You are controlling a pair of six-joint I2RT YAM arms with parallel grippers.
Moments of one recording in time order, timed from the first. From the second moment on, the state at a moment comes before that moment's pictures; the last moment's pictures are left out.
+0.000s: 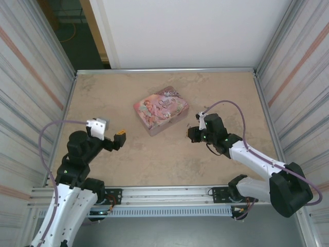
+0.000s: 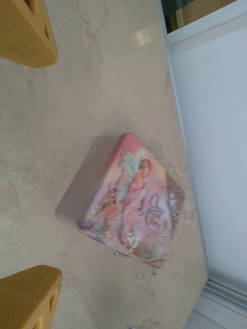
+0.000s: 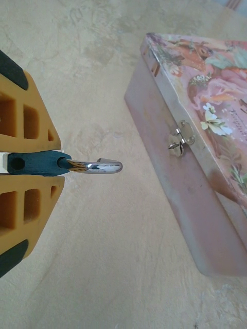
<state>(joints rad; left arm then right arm) -0.24 0.42 0.54 -0.45 0.18 0.05 0.54 1.14 0.58 -0.12 -0.17 0.45</state>
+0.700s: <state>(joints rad) -0.24 0.39 0.49 -0.45 0.17 0.16 0.57 1.15 0.64 -0.19 -0.20 0.46</state>
